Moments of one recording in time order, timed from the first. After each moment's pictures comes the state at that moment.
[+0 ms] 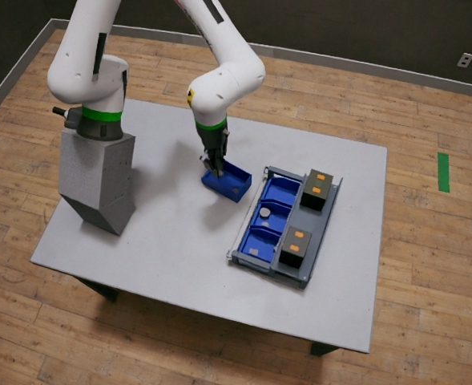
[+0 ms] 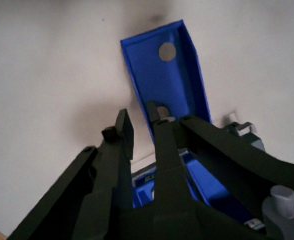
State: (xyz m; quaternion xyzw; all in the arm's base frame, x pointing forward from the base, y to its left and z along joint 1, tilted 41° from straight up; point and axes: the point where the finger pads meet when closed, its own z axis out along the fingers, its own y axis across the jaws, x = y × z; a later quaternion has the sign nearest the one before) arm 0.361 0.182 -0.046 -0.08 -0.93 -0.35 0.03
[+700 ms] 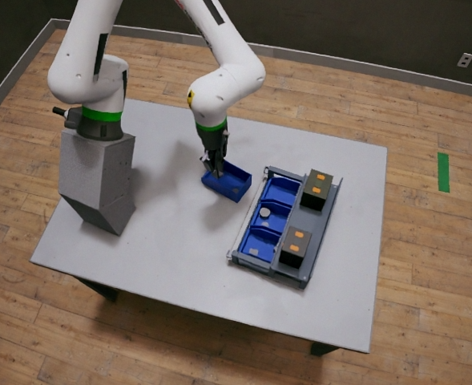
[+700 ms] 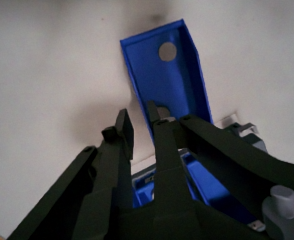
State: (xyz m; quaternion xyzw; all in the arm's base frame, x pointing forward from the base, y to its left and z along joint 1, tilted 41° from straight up) arm 0.360 0.185 -0.050 -0.08 -0.93 -0.35 0.03
